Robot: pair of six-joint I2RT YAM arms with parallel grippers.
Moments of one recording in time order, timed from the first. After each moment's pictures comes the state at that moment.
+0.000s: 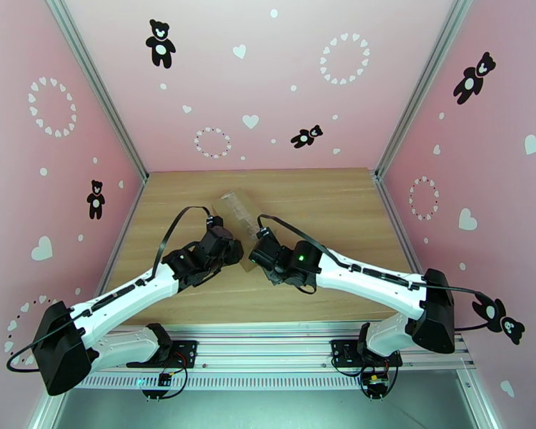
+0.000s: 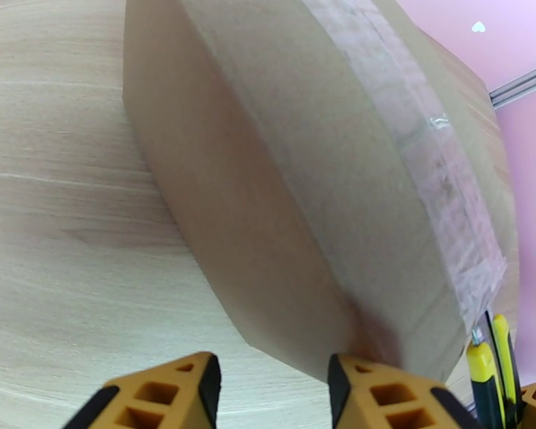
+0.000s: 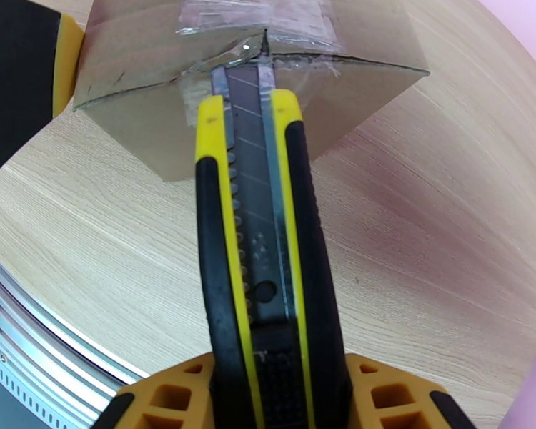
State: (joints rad) left arm -0.77 1.20 0.85 -0.47 -0.23 -0.82; right arm 1.13 1.48 1.27 -0.93 0.40 0.65
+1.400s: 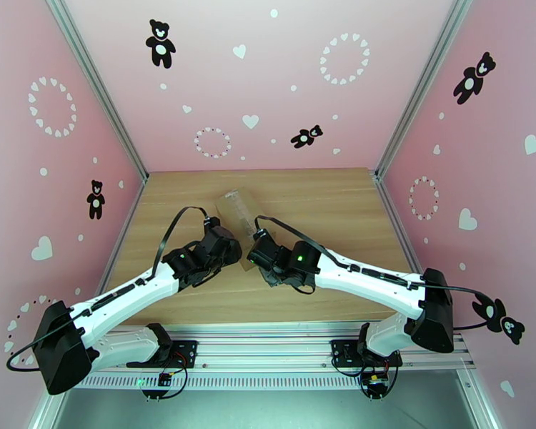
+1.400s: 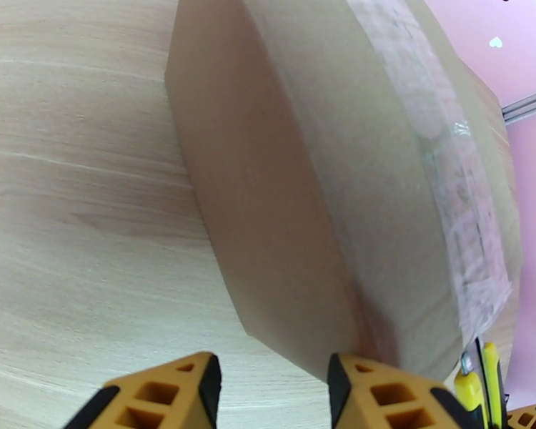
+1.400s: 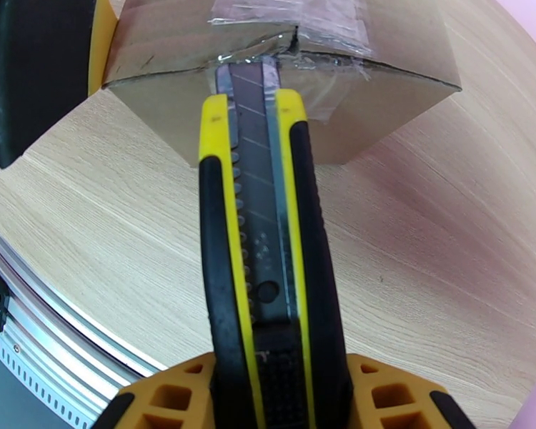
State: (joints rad) left arm -0.78 1.20 0.86 -0.52 -0.27 -0.90; right arm 1.14 1.49 1.29 -0.92 0.34 0.65
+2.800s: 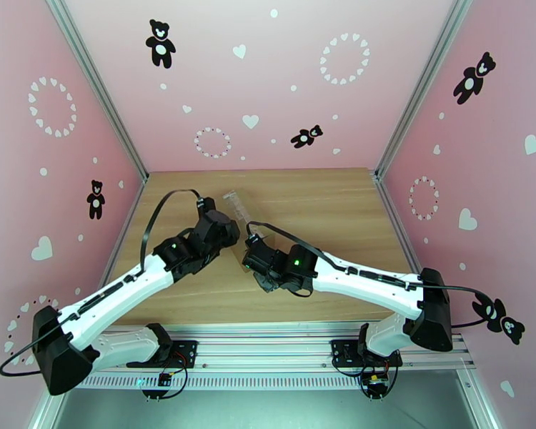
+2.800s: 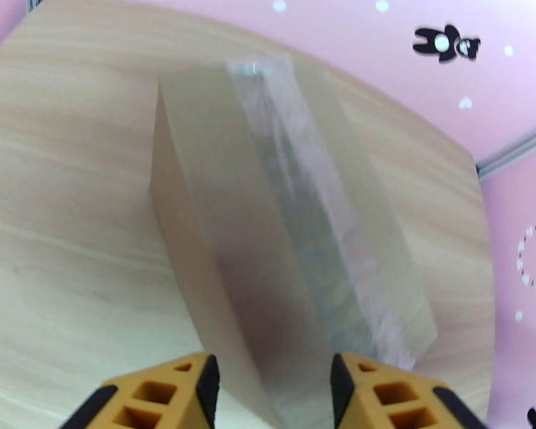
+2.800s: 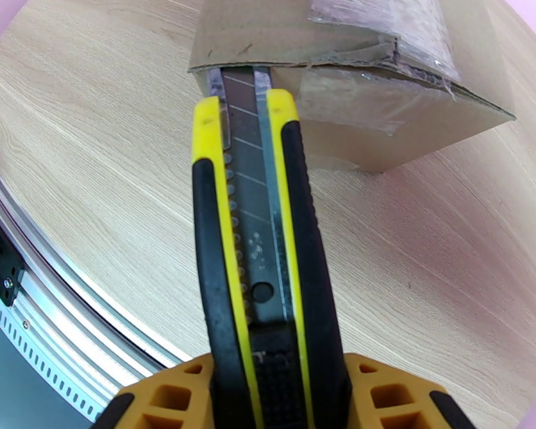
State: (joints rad) left arm -0.72 1.23 1.07 -0.54 -0.38 -0.81; right arm 1.18 1.50 1.30 -0.90 0.31 0.61
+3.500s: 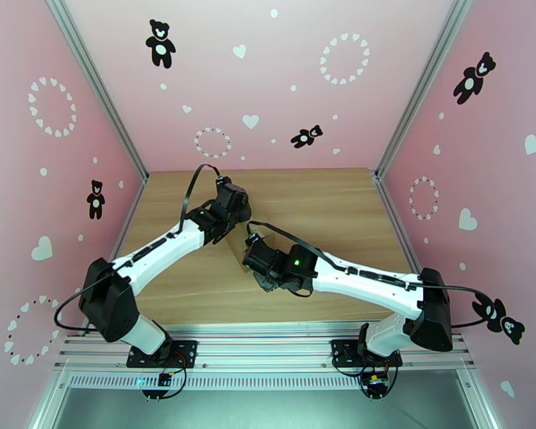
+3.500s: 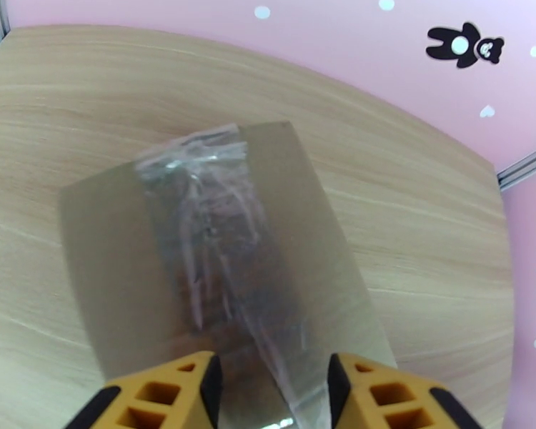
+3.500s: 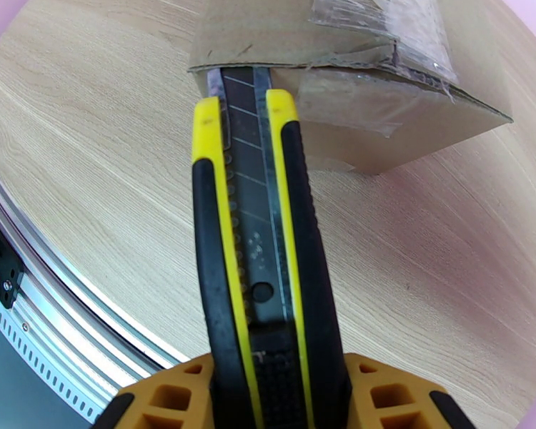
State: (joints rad) left arm -0.62 1.61 1.31 -0.46 -0.30 -0.68; right arm 1.18 1.50 1.30 -0.90 0.32 0.61
